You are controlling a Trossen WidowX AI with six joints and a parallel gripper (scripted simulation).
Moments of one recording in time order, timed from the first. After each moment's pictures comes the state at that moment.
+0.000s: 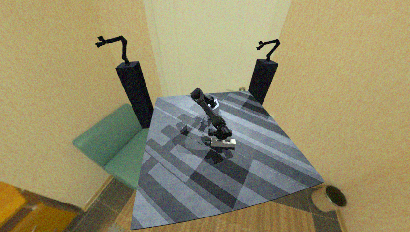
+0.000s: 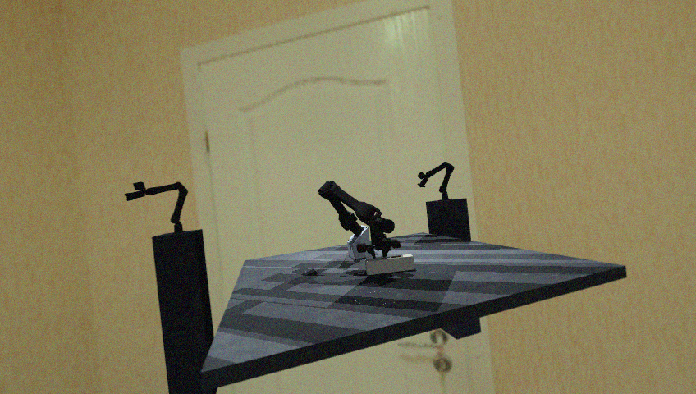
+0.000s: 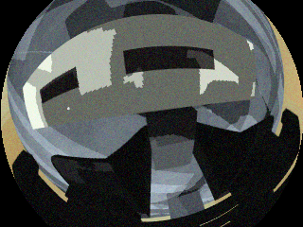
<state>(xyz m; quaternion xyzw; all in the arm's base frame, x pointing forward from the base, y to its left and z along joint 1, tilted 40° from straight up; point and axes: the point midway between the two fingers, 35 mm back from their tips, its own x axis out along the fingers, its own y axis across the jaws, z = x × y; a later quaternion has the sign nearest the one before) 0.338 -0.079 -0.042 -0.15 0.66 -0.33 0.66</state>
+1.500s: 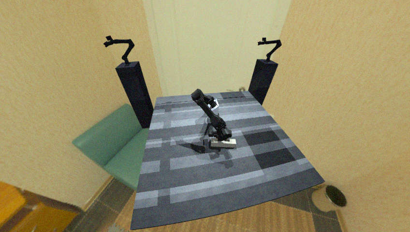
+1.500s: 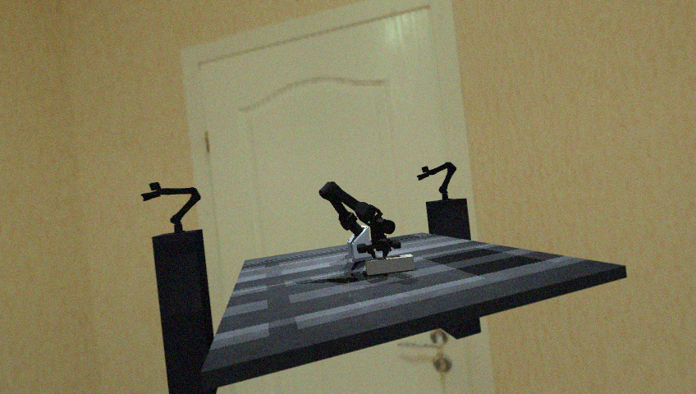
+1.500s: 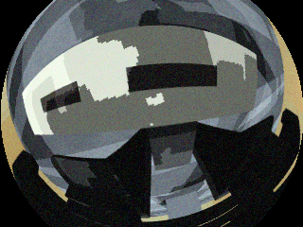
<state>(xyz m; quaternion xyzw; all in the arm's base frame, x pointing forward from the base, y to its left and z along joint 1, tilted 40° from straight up) 0.346 -0.081 -0.041 -0.15 0.67 -0.32 0.65</state>
